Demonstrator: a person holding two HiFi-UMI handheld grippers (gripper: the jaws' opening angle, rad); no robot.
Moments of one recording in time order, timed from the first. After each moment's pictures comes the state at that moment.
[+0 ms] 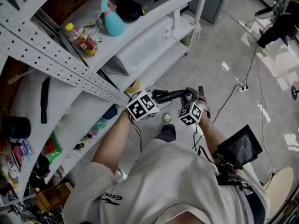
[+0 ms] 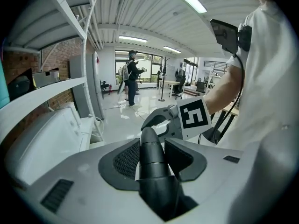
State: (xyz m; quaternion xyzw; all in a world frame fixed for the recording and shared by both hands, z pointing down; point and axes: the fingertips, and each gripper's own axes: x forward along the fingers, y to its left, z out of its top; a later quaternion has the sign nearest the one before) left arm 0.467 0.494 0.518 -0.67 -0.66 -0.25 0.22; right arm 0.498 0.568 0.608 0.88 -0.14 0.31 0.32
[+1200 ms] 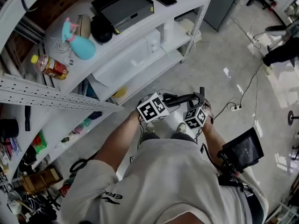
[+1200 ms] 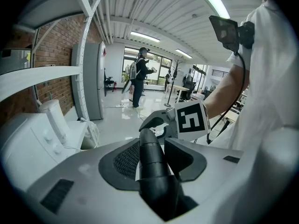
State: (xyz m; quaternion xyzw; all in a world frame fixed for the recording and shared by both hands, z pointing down) left arm 0.575 0.715 0.539 -0.69 -0.65 -0.28 0.17; right arm 0.611 0.786 0.636 0.87 -0.16 0.35 0.32
